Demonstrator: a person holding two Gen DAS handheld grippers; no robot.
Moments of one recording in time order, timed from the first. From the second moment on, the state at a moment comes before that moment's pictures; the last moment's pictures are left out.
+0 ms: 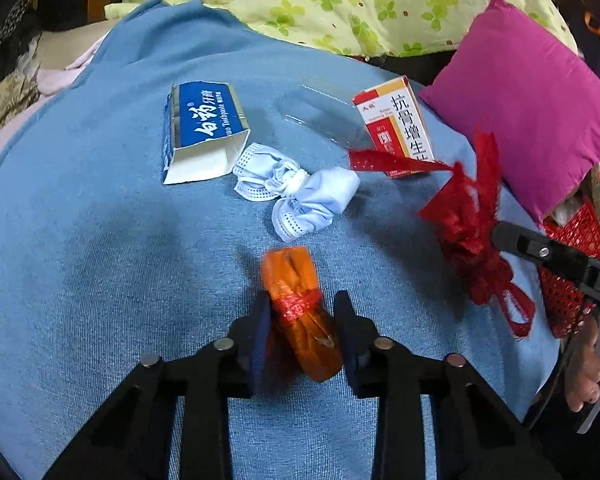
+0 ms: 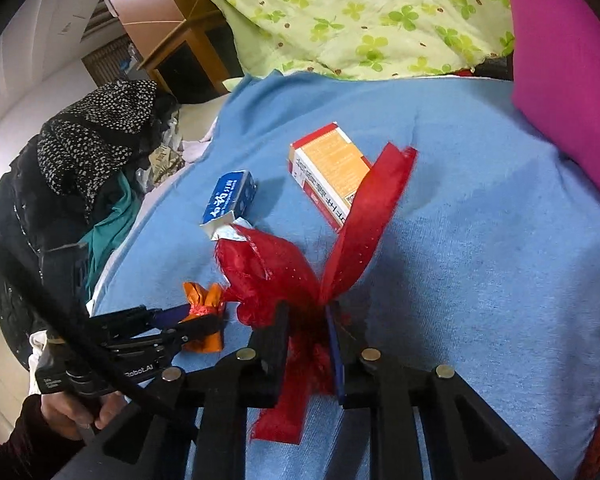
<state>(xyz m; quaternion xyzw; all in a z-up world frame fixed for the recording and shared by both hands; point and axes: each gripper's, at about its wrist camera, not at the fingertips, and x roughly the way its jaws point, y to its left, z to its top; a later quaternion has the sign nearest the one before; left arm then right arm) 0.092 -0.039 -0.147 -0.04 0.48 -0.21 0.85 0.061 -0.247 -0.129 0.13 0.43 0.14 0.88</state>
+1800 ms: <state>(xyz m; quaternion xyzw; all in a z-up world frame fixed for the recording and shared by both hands) -0.063 -0.122 0.078 0.09 0.22 -0.18 0.95 -0.139 -0.333 0.029 0.16 0.23 0.05 0.96</state>
